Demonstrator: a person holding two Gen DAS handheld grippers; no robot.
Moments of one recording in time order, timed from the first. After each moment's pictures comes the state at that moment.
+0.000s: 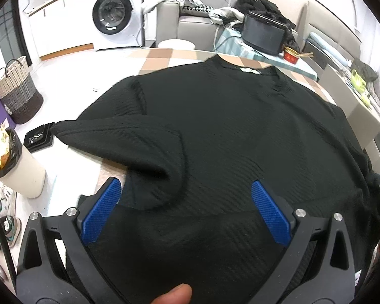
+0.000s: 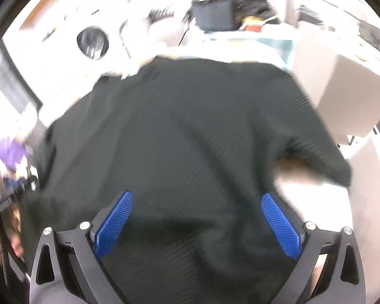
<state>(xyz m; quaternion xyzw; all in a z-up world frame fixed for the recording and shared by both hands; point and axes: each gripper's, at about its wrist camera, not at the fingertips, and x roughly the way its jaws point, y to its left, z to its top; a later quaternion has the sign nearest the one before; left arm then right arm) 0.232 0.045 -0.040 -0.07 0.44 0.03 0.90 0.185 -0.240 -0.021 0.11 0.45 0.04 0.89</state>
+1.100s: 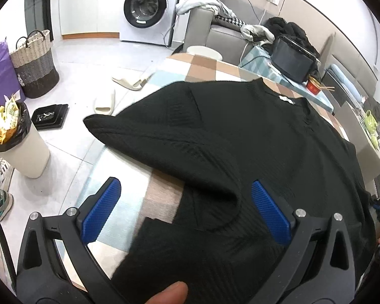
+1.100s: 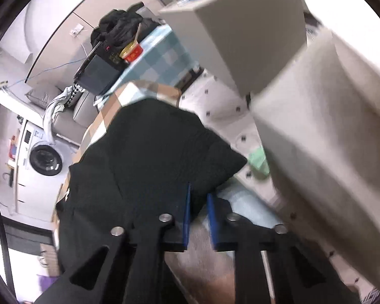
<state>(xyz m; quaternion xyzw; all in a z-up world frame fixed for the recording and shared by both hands) 0.231 0.124 -0.044 -0.14 0.41 0.09 0.90 0.206 -0.422 -0.060 0.39 0.40 -0.14 0.82</state>
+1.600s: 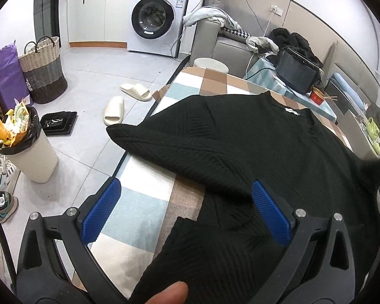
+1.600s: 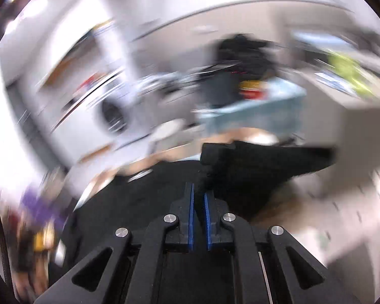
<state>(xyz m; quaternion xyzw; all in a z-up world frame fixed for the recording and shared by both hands) 0.207 0.141 -0.033 -0.14 0.38 0.11 0.91 0.238 -0.307 0.047 0.15 0.28 0.13 0.94</state>
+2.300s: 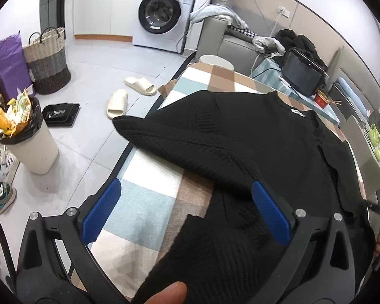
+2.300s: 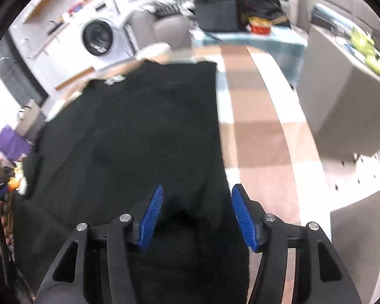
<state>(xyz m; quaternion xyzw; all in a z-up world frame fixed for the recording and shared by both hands) 0.203 0.154 -0.045 -0.17 0.40 0.12 0.89 0.262 -0.295 -0.035 0.07 0.49 0.07 0.87</state>
